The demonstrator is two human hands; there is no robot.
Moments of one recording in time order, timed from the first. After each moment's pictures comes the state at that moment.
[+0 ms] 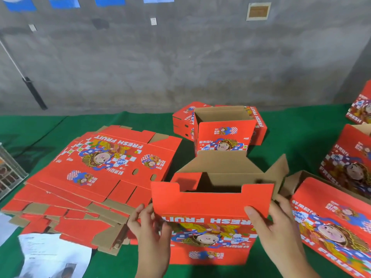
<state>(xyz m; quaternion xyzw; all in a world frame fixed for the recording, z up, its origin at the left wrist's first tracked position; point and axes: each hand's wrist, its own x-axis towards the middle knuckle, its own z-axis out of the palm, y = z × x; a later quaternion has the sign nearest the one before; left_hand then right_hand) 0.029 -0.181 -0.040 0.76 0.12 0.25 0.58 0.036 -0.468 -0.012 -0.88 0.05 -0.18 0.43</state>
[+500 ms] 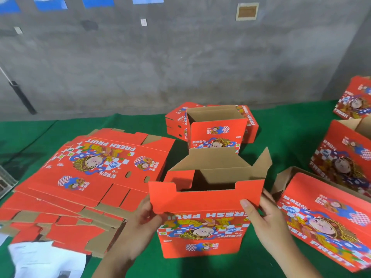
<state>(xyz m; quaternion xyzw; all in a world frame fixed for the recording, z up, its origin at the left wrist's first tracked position) 0.051 -0.139 0.003 0.76 -0.04 -0.08 0.65 0.048 -0.470 -0.010 -0.81 -0.01 -0.14 0.57</state>
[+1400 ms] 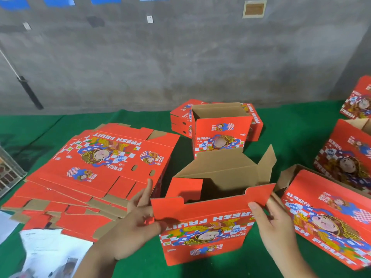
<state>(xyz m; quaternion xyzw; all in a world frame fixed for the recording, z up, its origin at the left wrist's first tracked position) 0.025 -0.116 0.048 0.88 -0.10 -0.15 0.45 0.029 -0.468 -0.021 -0.81 0.02 -0.19 0.56</state>
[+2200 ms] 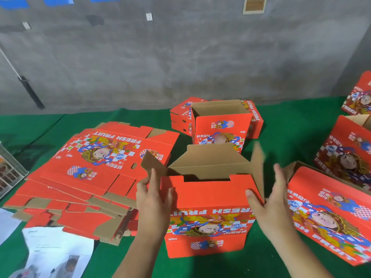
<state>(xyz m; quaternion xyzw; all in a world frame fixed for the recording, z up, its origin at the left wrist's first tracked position) 0.054 -0.182 0.016 0.89 0.06 0.20 0.41 0.047 -0.468 -0.002 -0.85 0.10 -0.18 0.49</state>
